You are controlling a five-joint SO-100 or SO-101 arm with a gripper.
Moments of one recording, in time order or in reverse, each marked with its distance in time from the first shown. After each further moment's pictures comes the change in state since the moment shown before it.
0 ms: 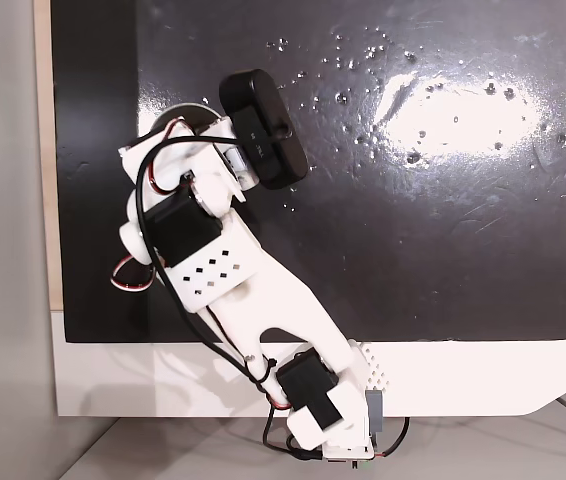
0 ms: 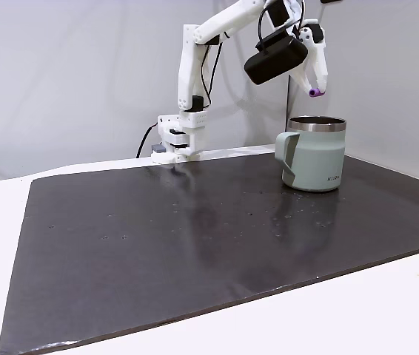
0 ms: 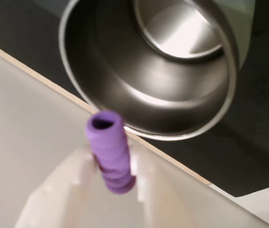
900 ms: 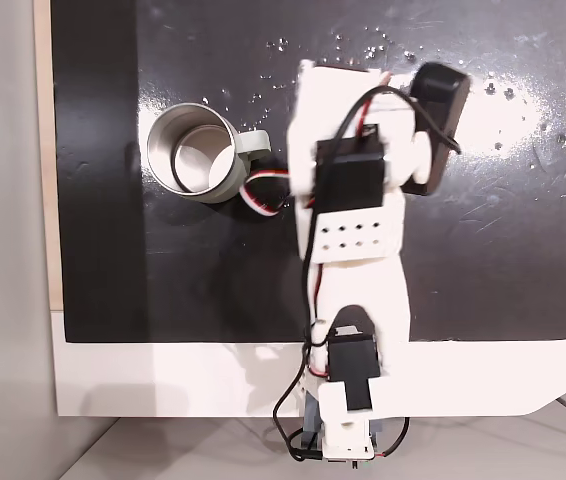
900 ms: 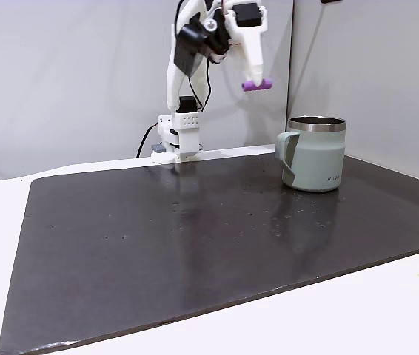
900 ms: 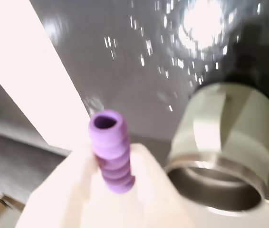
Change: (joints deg) arm 24.8 -1.2 -9.0 6.3 6.4
